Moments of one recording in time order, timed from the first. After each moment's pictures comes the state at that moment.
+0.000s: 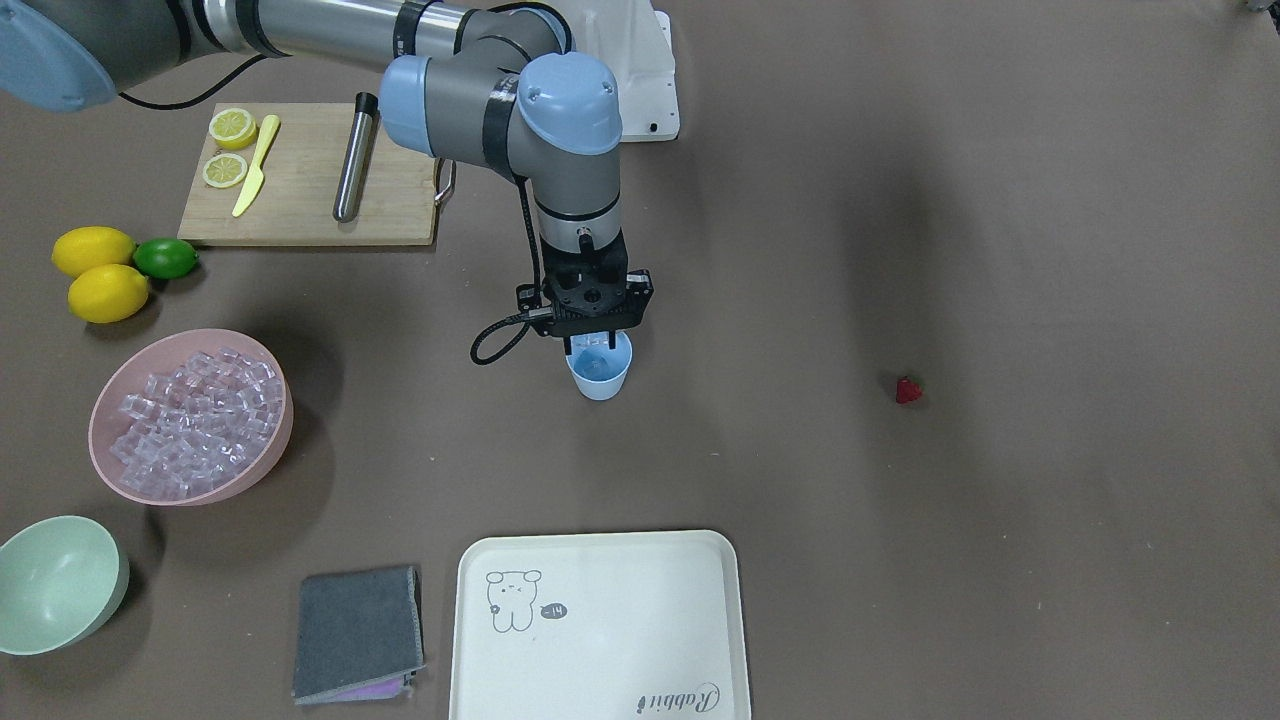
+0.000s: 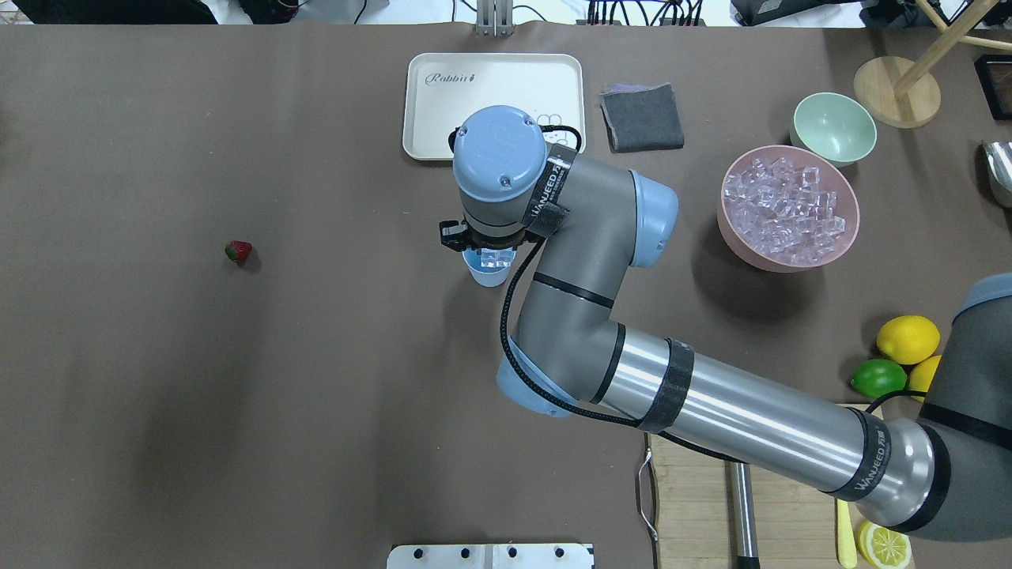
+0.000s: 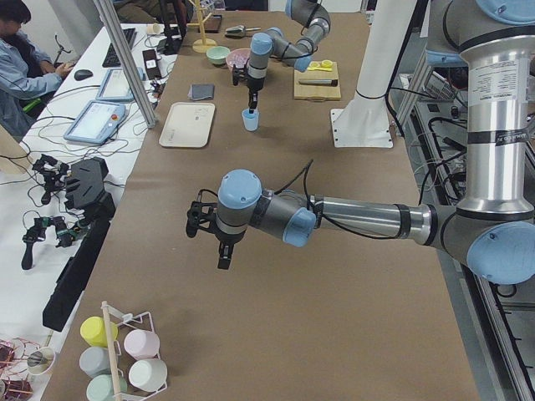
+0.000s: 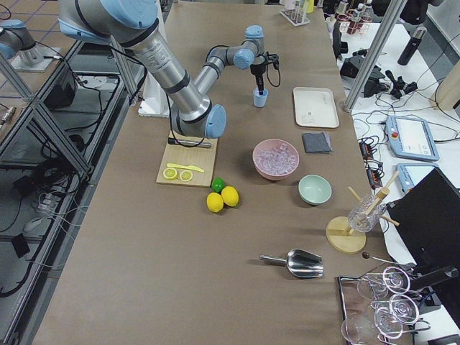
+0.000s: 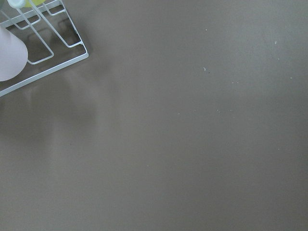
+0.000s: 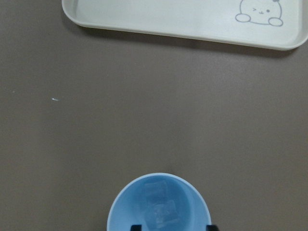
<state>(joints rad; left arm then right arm) -1.53 -1.49 -1.74 -1.89 -2.39 -0.30 0.54 -0.68 1.47 -1.57 1.77 1.07</state>
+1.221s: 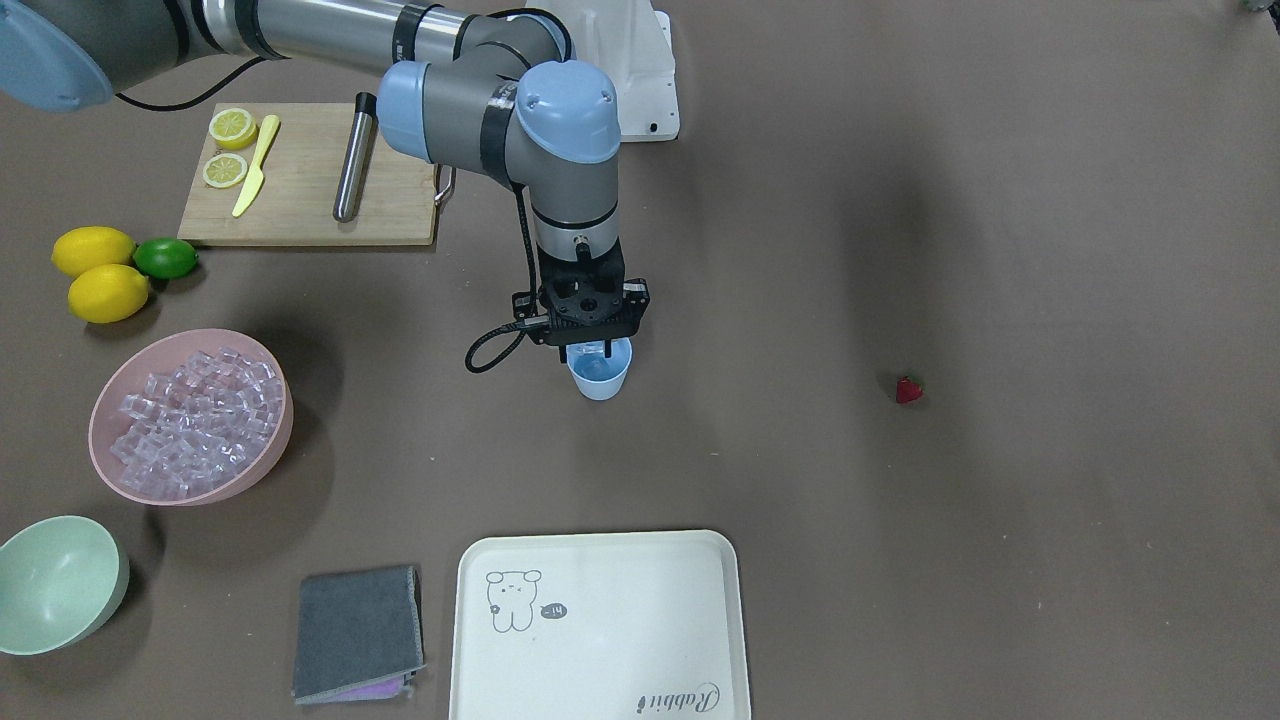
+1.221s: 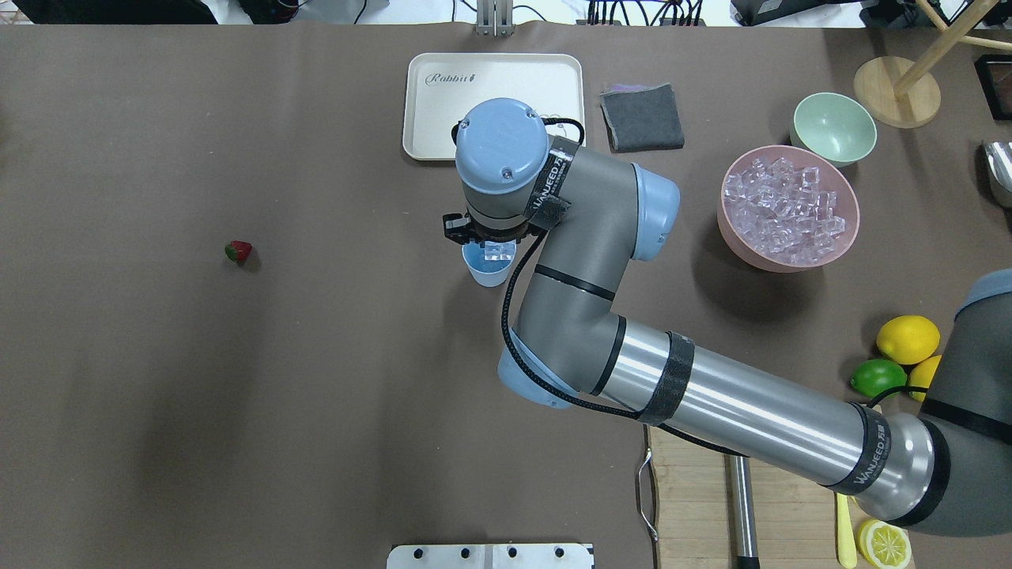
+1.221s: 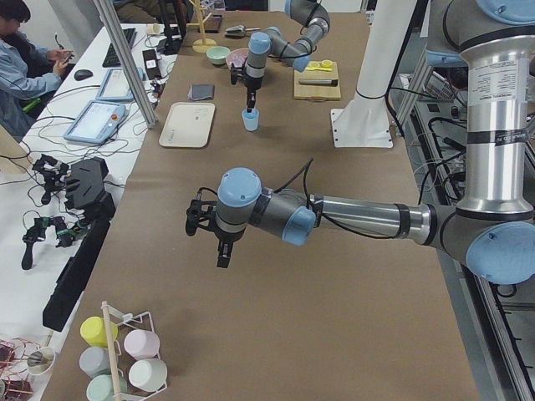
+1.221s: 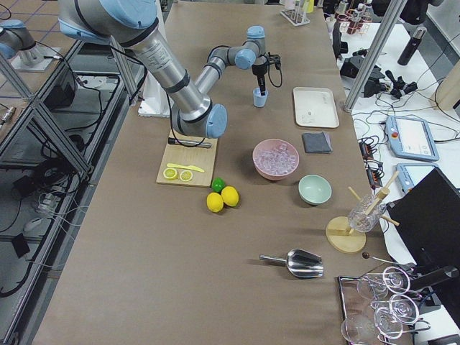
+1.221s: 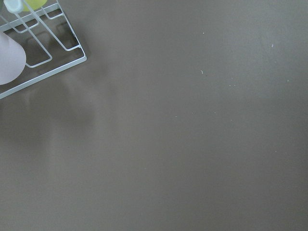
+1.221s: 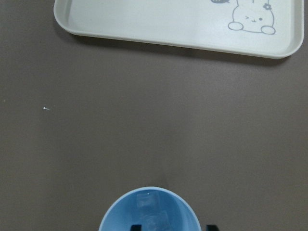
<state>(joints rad) -1.53 -1.49 -1.75 -1.89 -2.39 -0.31 0.55 -0.67 1.45 -1.57 1.76 1.07</state>
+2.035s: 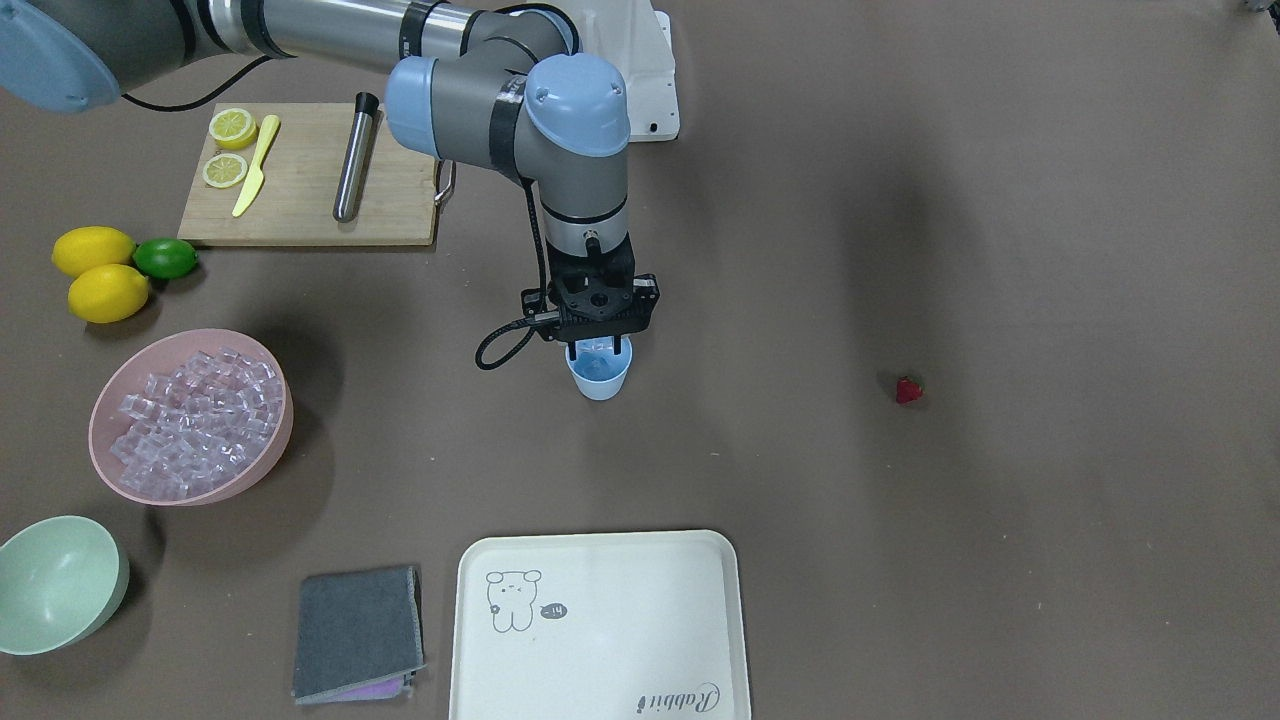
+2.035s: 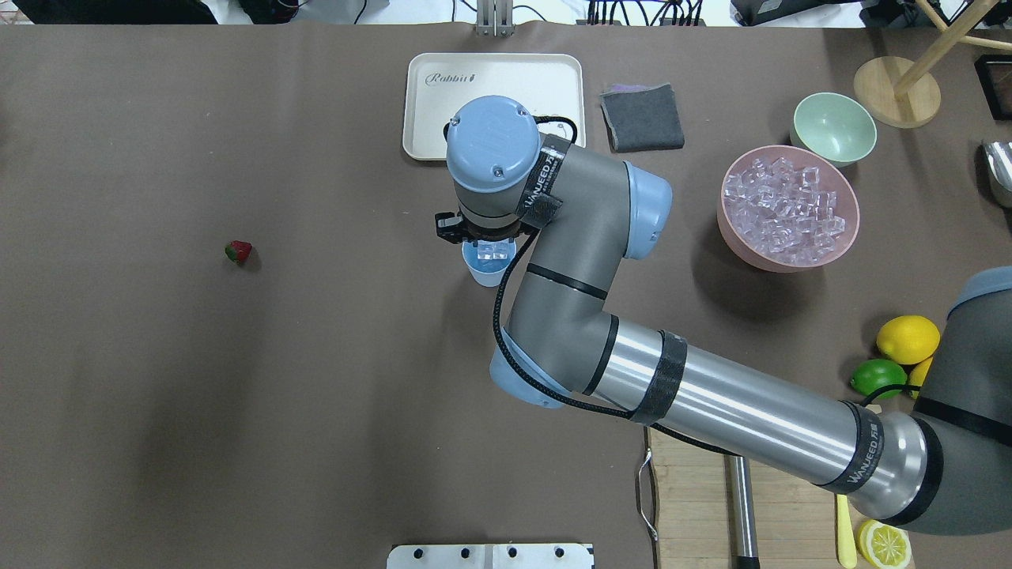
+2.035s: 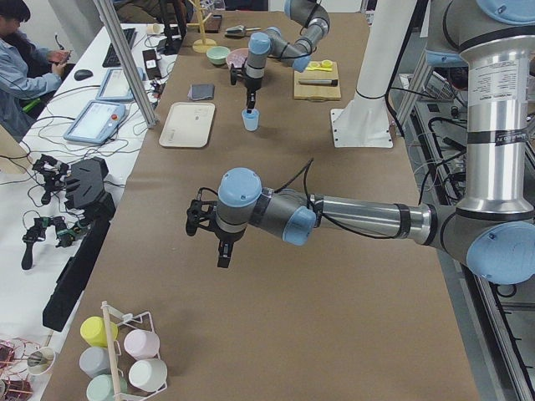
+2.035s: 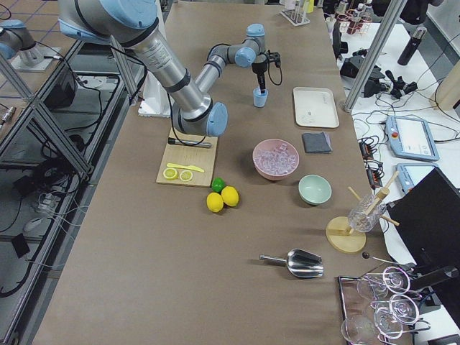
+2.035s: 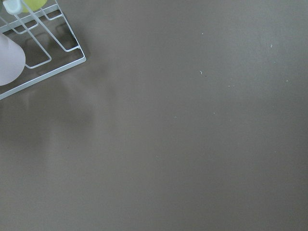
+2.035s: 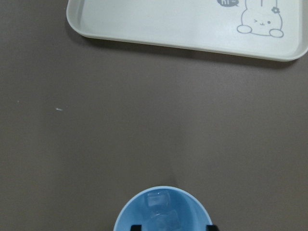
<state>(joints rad) -1.53 -1.48 -1.75 -1.89 -2.39 -0.31 0.55 -0.66 1.45 -1.57 1.76 1.06</state>
